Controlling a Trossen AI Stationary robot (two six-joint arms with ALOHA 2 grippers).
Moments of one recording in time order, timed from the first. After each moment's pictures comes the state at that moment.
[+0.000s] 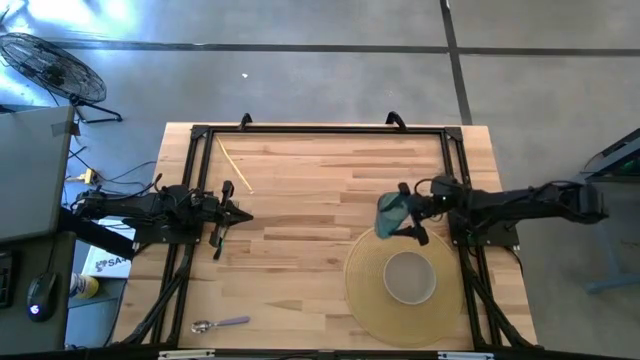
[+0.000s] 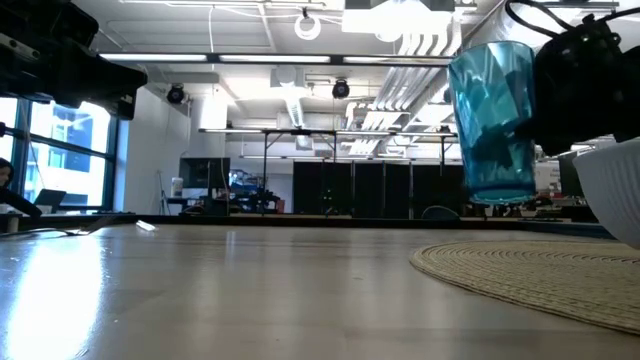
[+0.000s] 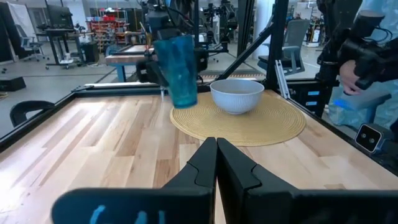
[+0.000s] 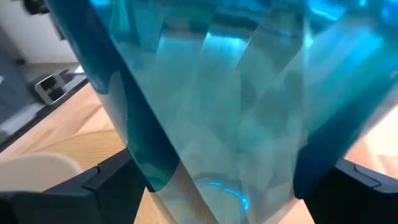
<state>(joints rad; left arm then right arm) -0.08 0.02 0.02 0.00 0.03 0.01 -0.25 0.86 0.05 0.51 -0.50 -0.02</state>
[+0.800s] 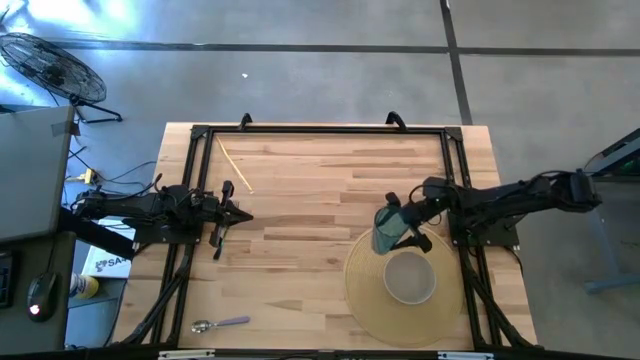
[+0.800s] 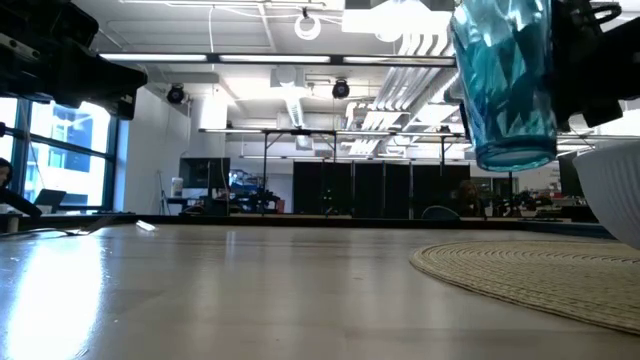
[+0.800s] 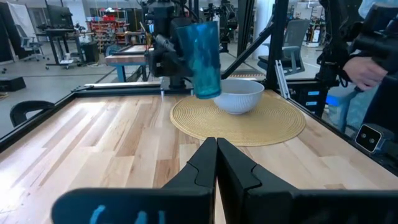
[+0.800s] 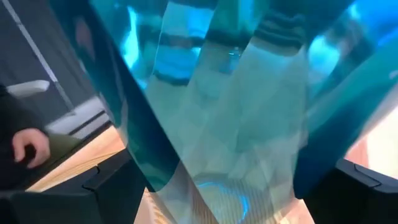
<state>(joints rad) -0.08 0.02 0.02 0.00 0.03 0.01 -0.15 1.01 0.18 0.57 -0.67 -0.05</state>
